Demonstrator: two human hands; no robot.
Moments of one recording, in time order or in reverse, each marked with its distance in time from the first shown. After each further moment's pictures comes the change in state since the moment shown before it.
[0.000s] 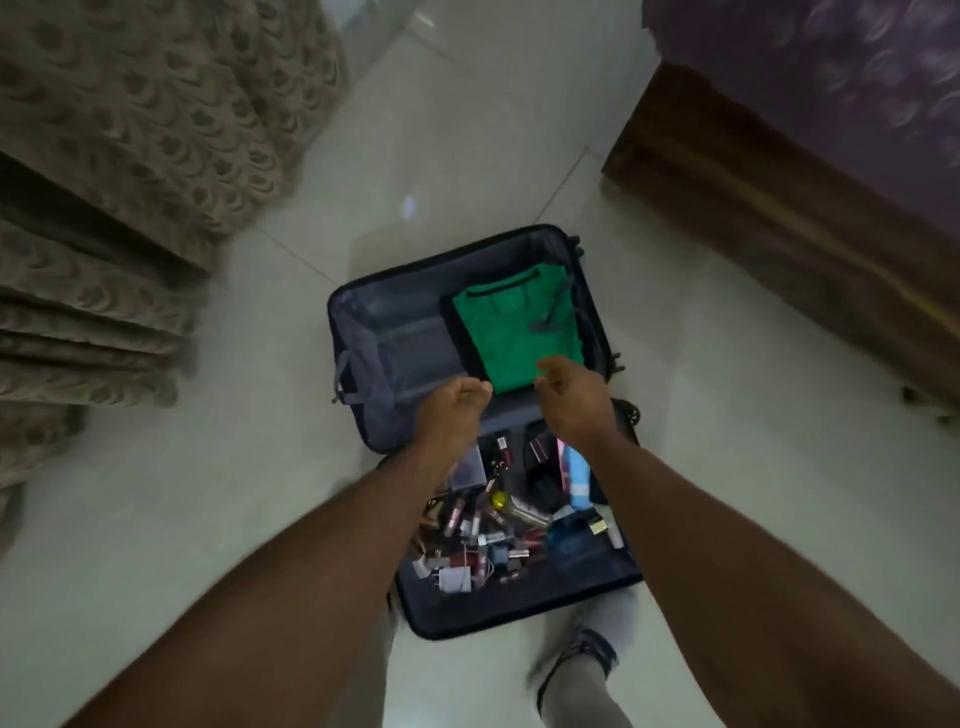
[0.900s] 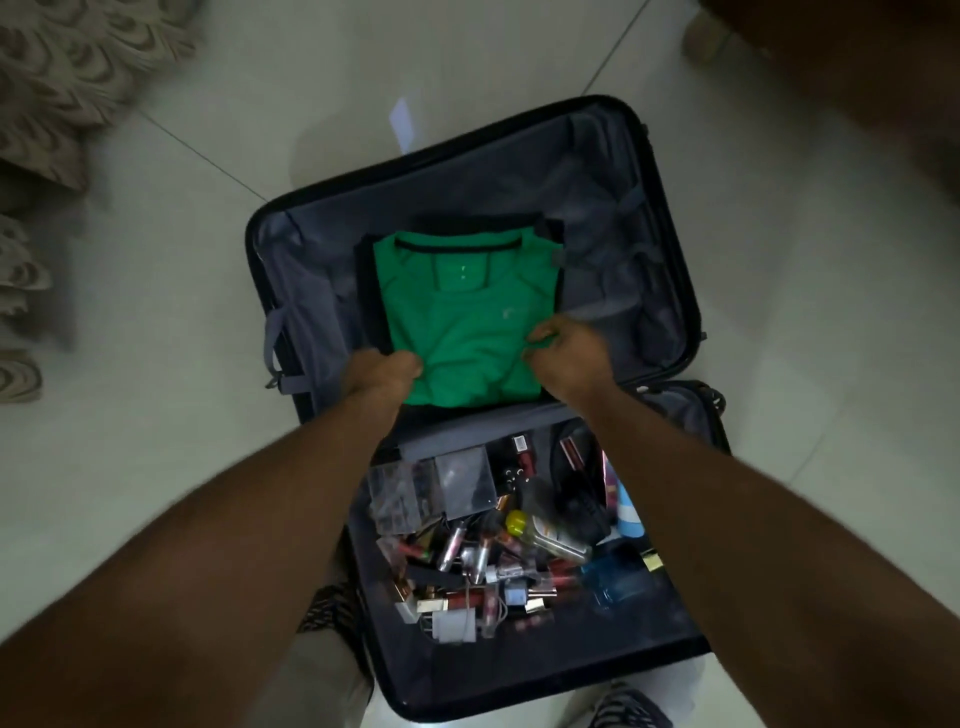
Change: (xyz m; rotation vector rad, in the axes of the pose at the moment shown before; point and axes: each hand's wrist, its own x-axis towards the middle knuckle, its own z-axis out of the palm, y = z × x) left_hand 0.222 -0.125 -0.018 0.151 0.289 -0.396; right_hand 0.167 0.099 0.137 0.027 -0.054 0.182
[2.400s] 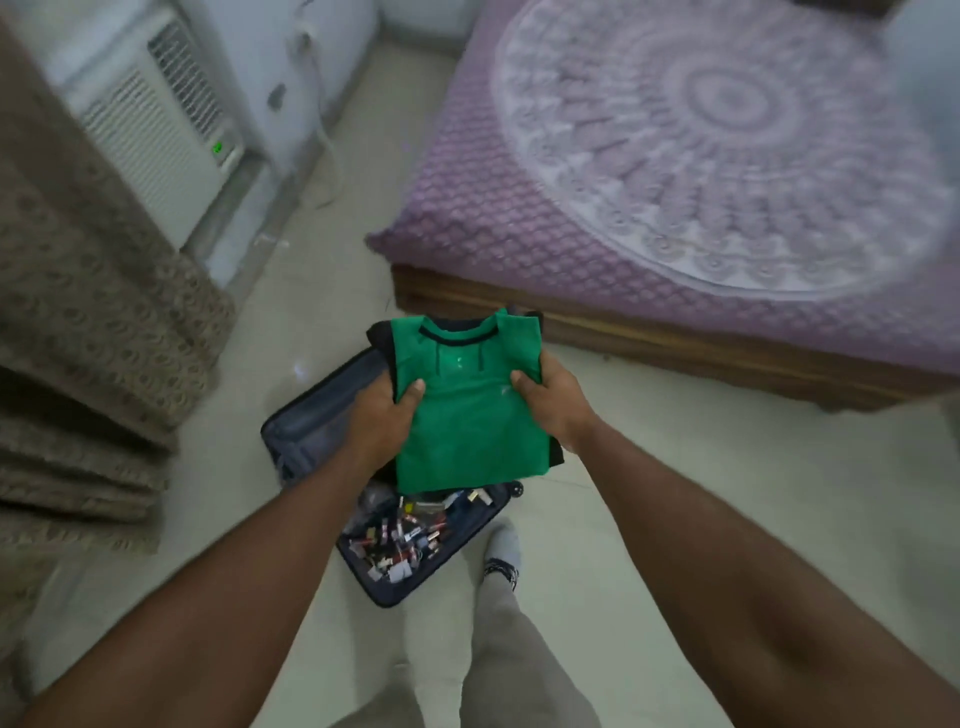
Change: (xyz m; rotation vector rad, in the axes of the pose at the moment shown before) left_hand -0.765 0.023 -0.235 0.124 -0.360 1.087; right_hand -0.729 -0.080 -0.435 0.591 0.366 -0.144
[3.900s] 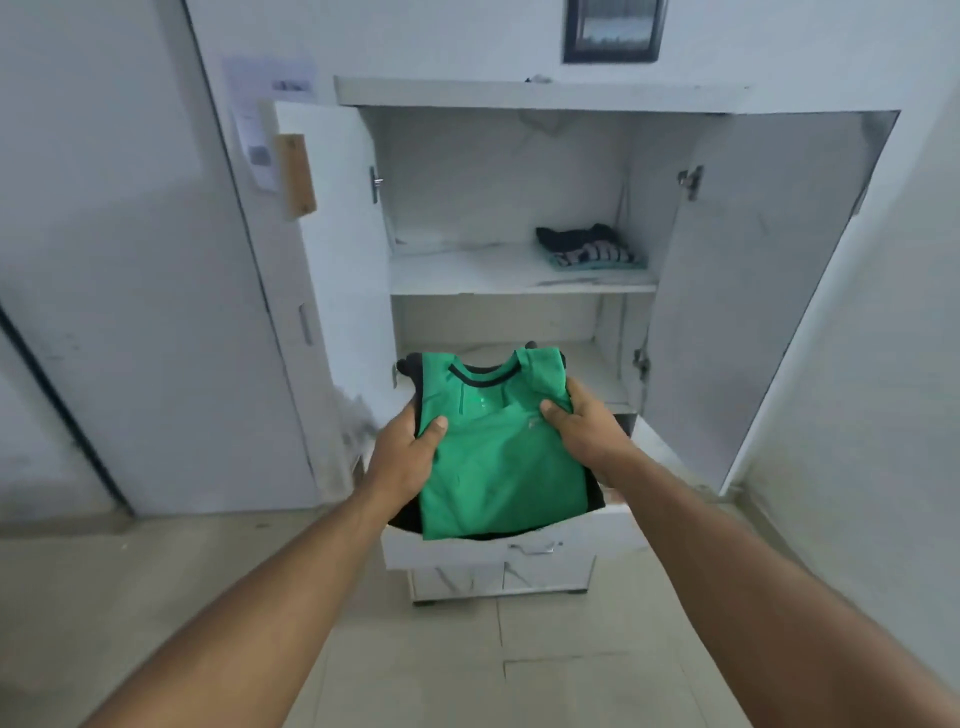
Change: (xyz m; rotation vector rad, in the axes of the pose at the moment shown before) left_hand -1.081 0.327 0.890 0.052 -1.652 0.920; right_hand -1.221 0.516 -0.629 0.406 1.778 0.314
